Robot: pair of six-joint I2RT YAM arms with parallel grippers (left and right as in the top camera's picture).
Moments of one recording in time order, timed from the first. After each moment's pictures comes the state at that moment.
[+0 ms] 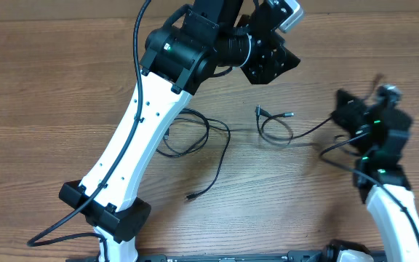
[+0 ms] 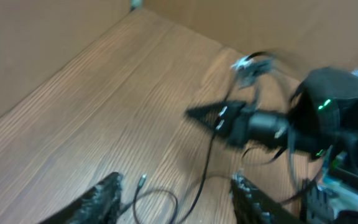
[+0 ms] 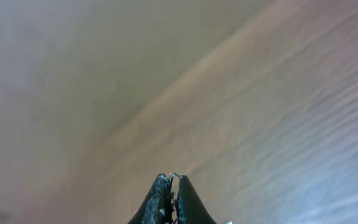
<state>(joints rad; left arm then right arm) -0.59 1.95 2.34 -1.03 0.57 0.13 -0.23 1.16 0.60 0.22 -0.28 0.65</state>
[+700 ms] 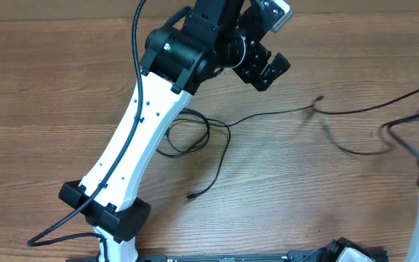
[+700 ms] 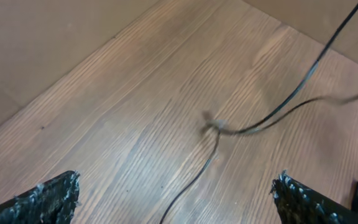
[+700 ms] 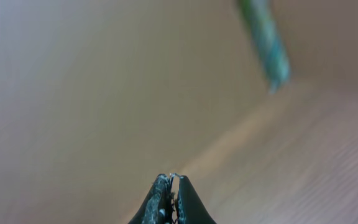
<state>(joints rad) -0.59 1.95 2.34 -1.09 0.36 0.13 -0.57 1.19 1.07 -0.02 -0.24 0.52</state>
